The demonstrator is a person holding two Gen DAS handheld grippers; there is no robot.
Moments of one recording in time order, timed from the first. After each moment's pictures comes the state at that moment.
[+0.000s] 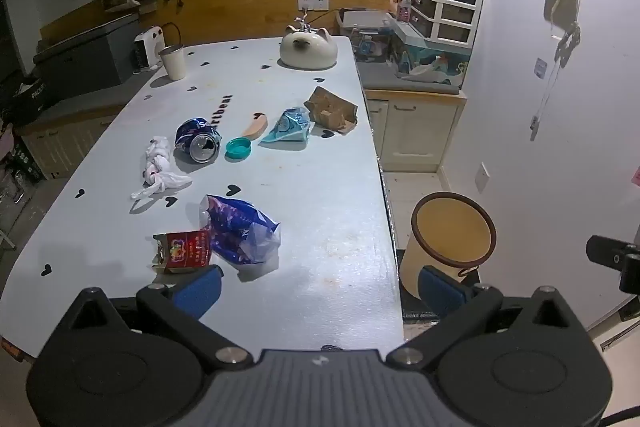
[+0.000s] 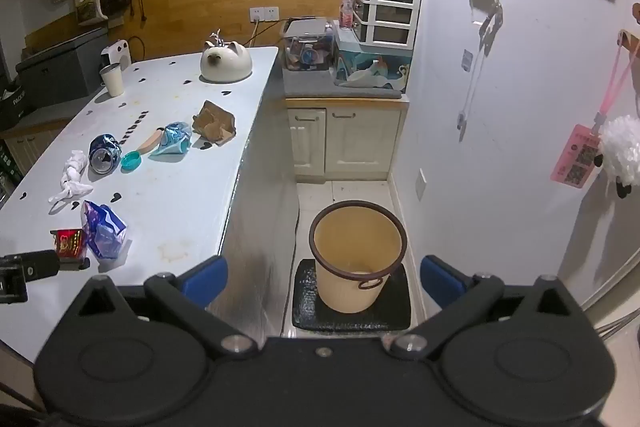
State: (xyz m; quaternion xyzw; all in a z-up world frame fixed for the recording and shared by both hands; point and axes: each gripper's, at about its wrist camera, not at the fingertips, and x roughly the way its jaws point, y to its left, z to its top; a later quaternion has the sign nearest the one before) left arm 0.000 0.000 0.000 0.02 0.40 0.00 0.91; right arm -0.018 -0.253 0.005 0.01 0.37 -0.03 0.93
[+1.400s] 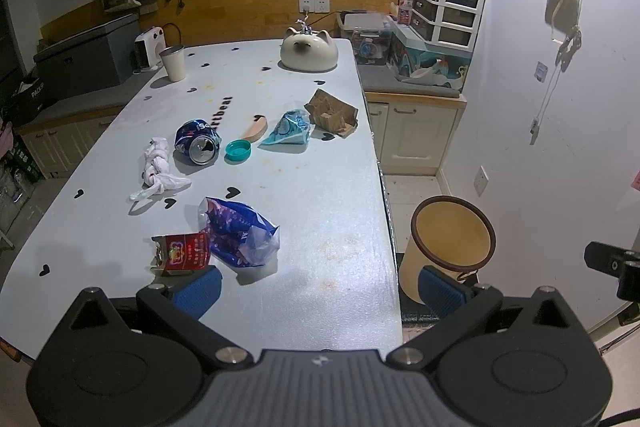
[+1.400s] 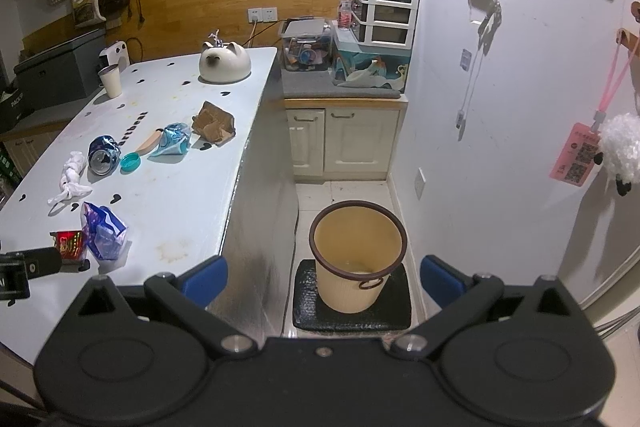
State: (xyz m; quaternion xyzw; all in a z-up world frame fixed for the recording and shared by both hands) left arm 0.003 -0.004 0.000 0.01 0.40 -0.01 0.92; right arm -0.017 -0.252 0.006 0.01 0.37 -0.03 0.93
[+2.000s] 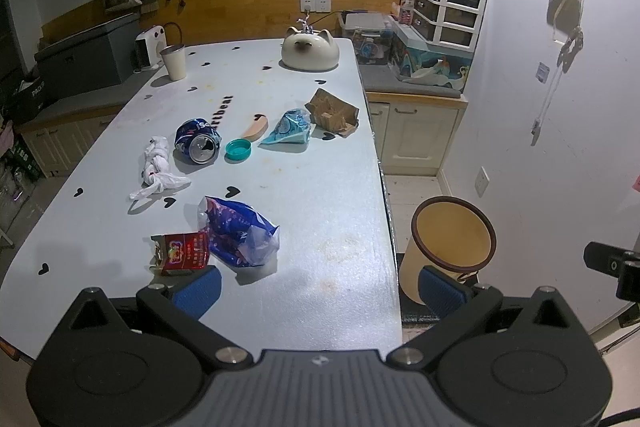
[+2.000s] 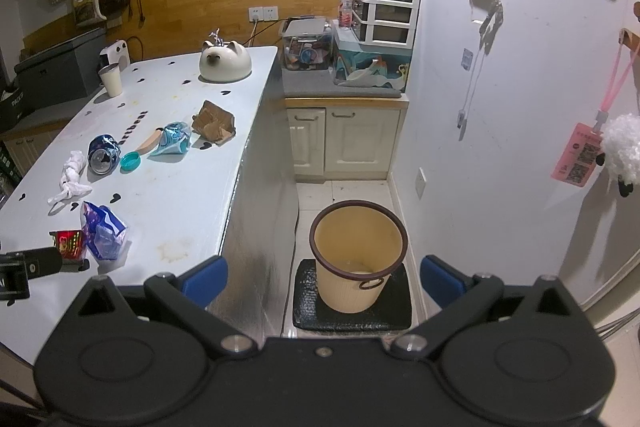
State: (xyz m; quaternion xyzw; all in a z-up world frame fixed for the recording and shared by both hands) left arm 0.003 -0.001 0.002 0.01 0.40 -0.01 0.92; right arm -0.015 -0.251 0.004 0.01 0.37 -0.03 0.93
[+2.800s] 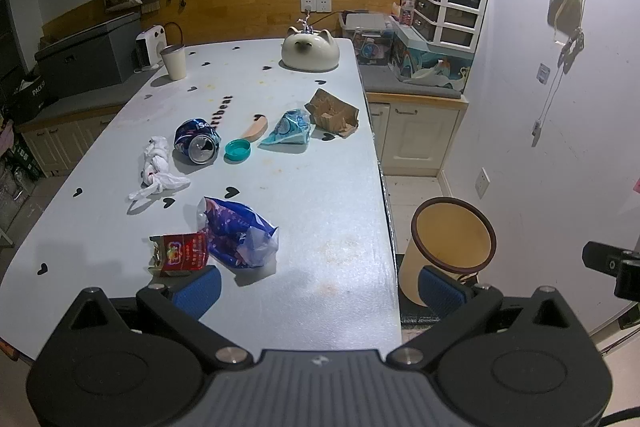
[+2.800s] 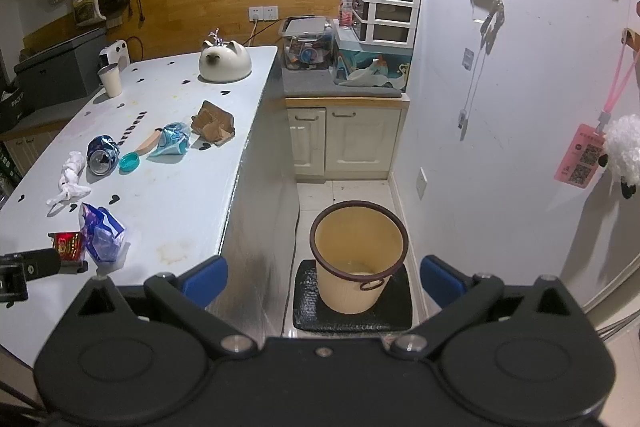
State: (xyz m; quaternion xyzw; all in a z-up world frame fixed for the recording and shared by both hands) left arm 0.003 -0.001 0.002 0.01 0.40 -0.01 0.92; right arm -0.012 -0.252 0.006 0.01 0.37 -0.03 0.93
